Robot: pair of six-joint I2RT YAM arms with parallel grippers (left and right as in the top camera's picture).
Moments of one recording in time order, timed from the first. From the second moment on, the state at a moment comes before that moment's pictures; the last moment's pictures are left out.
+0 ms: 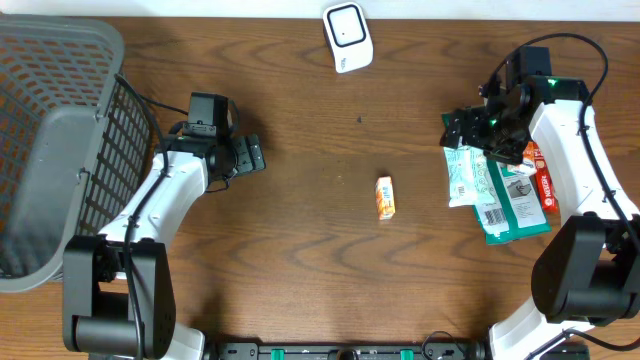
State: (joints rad) left arm -0.11 1.68 1.05 -0.55 0.07 -0.38; right arm -0.04 1.83 1.51 -1.09 -0.22 0.19
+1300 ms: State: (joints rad) left arm -0.11 1.68 1.05 -0.55 0.07 -0.38; right arm 0.36 1.80 1.34 -0.93 -0.31 0.35
